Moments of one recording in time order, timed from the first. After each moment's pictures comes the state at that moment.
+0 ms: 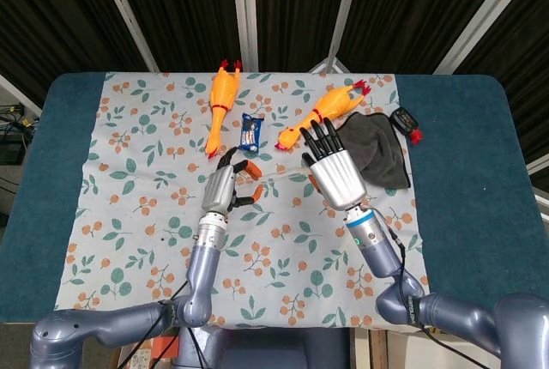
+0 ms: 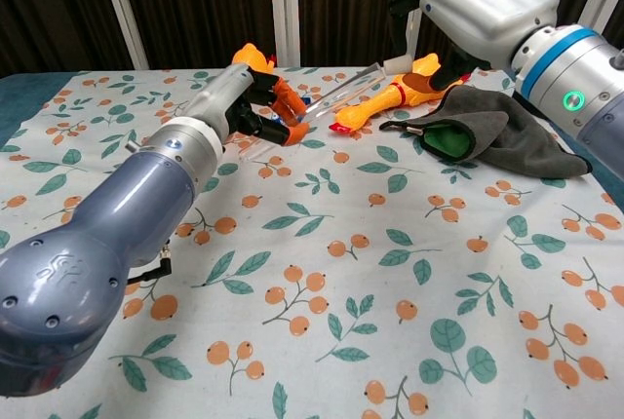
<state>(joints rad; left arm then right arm) -0.82 -2.07 -0.49 -1.24 0.94 1.16 0.11 0.76 -1.68 0.26 -1.26 -1.46 1.30 -0.49</state>
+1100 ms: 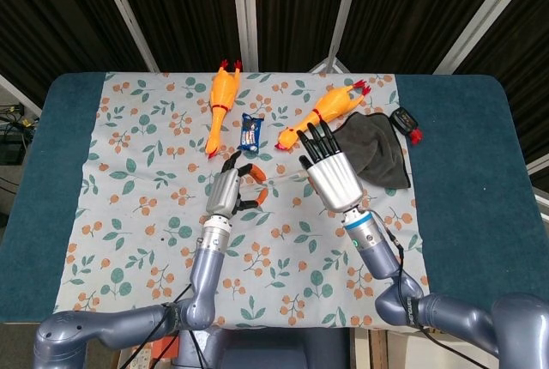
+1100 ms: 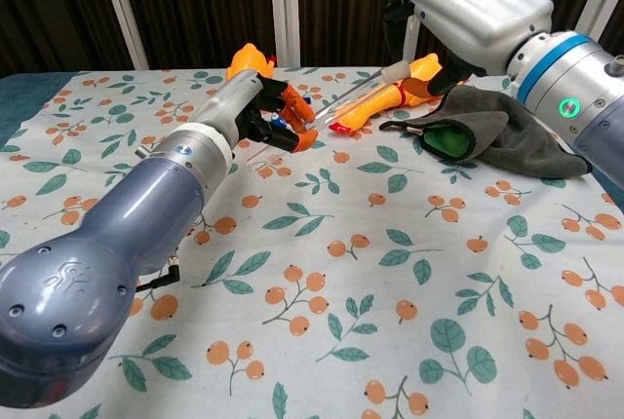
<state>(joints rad) -0.82 -2.09 -0.49 -1.25 0.94 1.16 0.13 0.76 -1.69 0.25 -1.26 -1.47 1.30 -0.49</state>
